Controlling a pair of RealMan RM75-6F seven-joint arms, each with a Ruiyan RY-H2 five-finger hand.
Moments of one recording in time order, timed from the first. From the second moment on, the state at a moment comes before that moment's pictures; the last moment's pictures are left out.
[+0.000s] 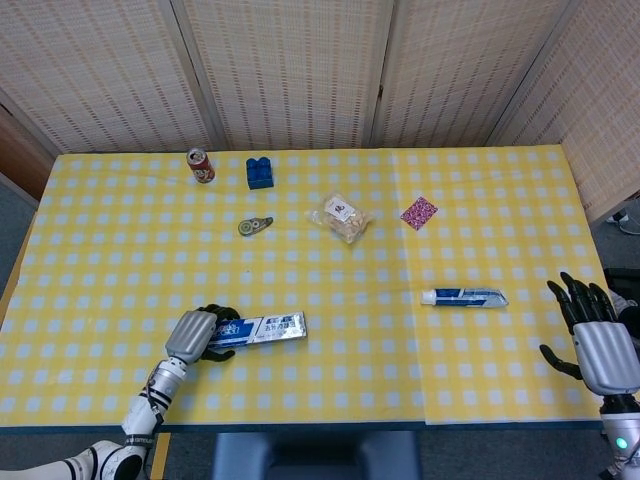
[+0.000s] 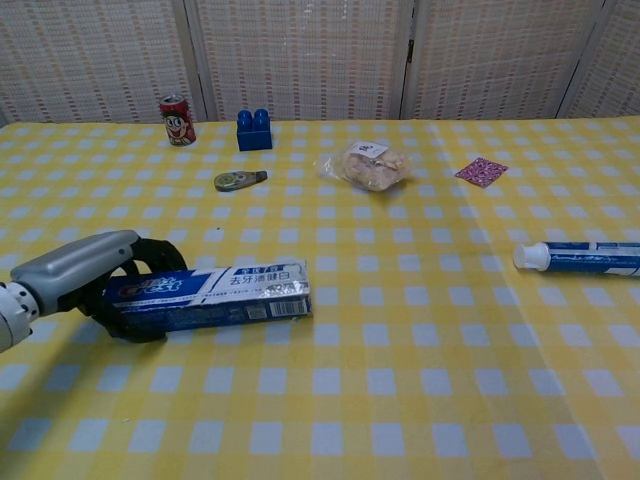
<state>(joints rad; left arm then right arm) -0.48 -1.68 -0.10 -1.29 1.38 1.02 0.03 0.08 -1.08 0.05 -1.60 -1.51 1.45 -0.01</state>
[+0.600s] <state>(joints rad) -0.49 -1.75 -0.12 -1.23 1.37 1.09 0.01 0.08 -1.08 0.05 -1.60 -1.51 1.46 0.00</state>
